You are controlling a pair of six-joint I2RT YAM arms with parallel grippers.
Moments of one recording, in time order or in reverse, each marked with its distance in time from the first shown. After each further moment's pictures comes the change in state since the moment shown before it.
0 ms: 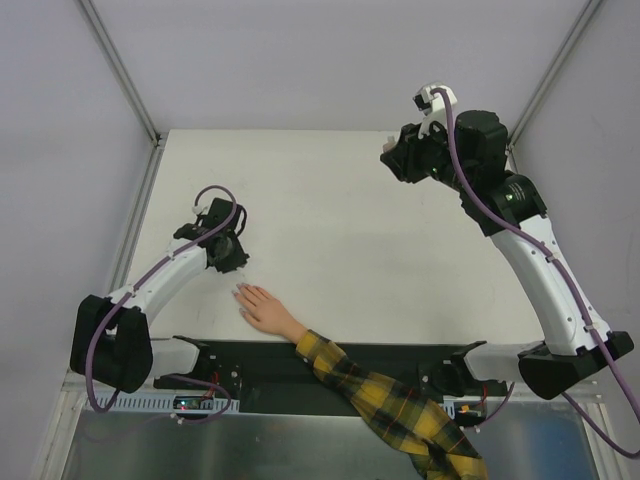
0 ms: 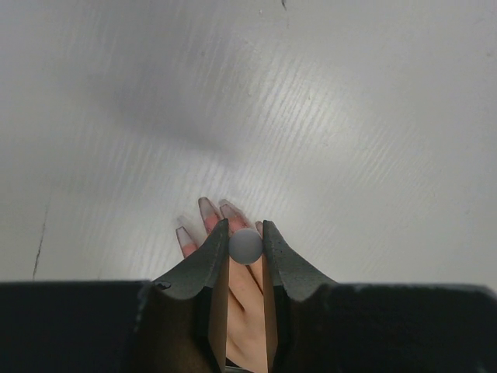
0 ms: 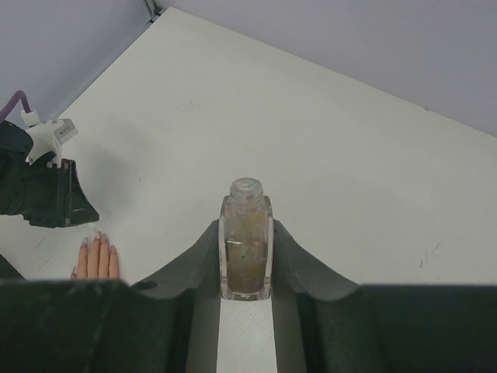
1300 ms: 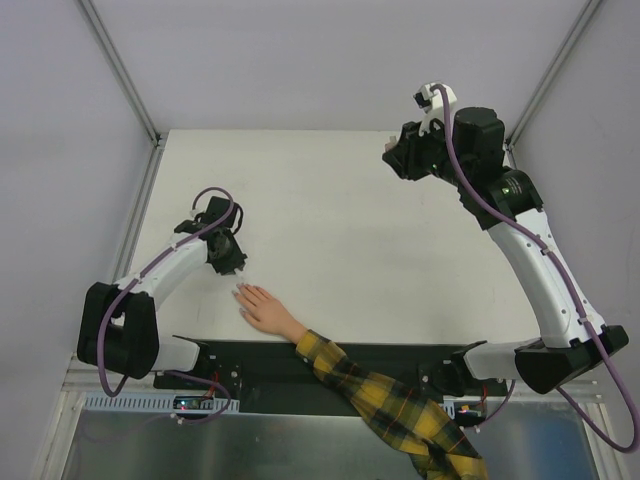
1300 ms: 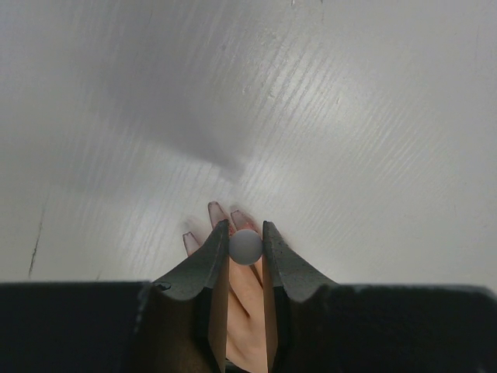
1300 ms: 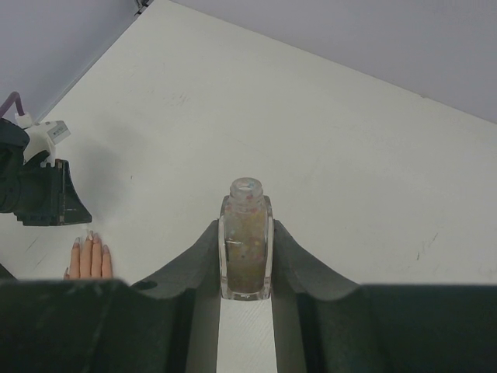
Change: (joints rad) left arm 0.060 0.074 0.005 -0.012 0.052 -0.011; right arm -0.039 0.029 0.001 -0.005 -0.019 0.005
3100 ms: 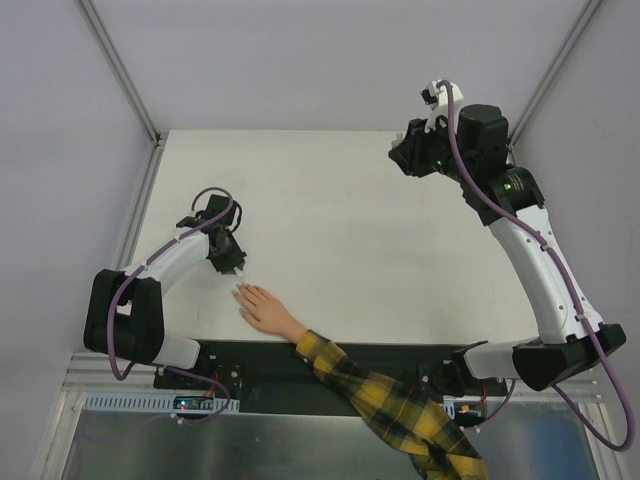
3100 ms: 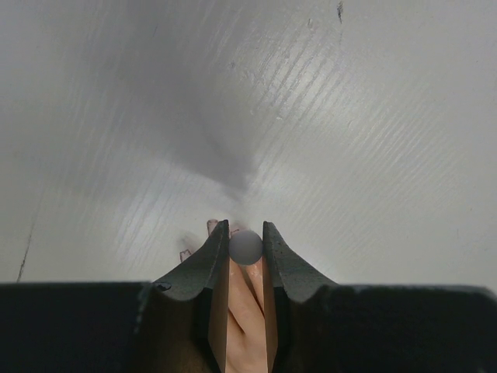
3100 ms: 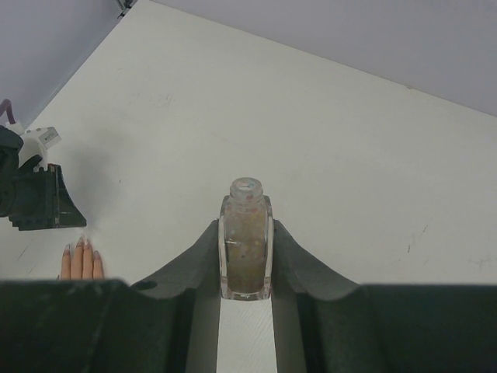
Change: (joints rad) left arm 0.034 0.078 0.014 0.021 0.023 -0.018; right arm -0.048 0.013 0.000 0.000 -0.008 0.006
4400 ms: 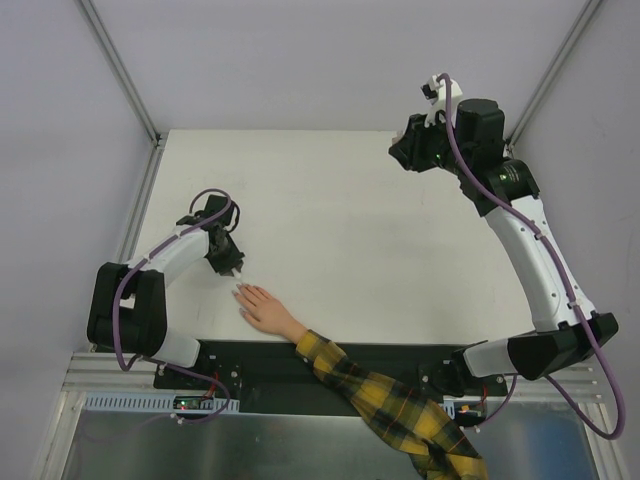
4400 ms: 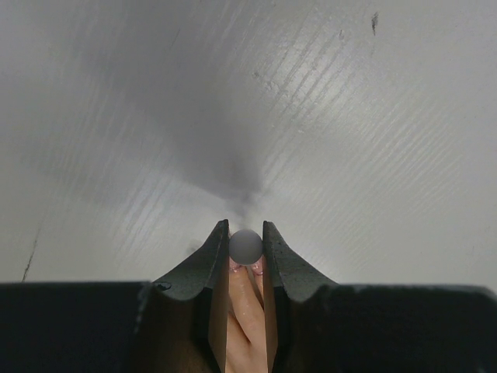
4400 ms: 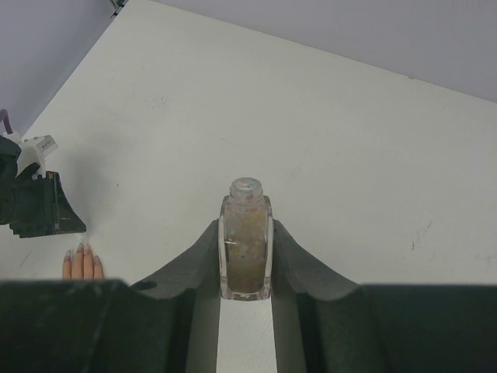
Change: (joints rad) left arm 0.030 0.036 0.000 0.001 0.005 -0.001; right arm -0.032 0.050 0.024 0.001 -0.024 0.024
